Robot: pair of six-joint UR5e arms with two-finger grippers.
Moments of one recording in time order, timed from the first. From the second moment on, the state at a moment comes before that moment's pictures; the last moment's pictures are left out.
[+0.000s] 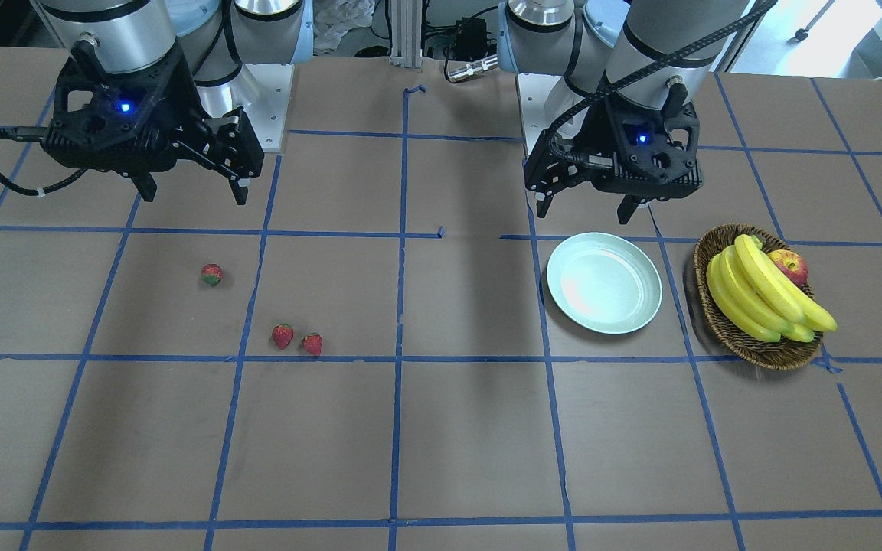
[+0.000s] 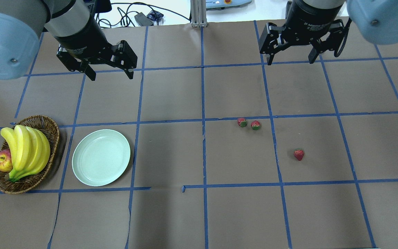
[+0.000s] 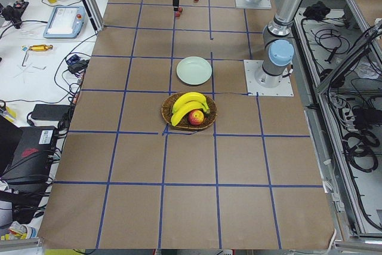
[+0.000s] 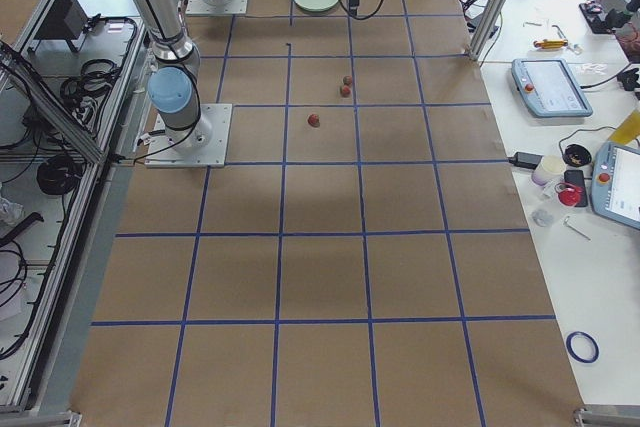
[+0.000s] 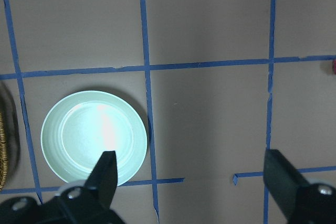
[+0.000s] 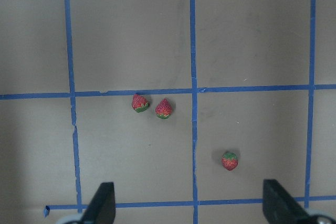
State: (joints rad) left arm -1.63 -1.61 -1.54 -1.51 1.53 -0.03; right arm 1.65 -1.52 1.45 -1.56 -1.58 0.10
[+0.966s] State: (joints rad) left arm -1.63 -1.61 -1.54 -1.51 1.53 -0.03; right arm 1.65 -1.51 1.47 -1.56 -1.58 0.09
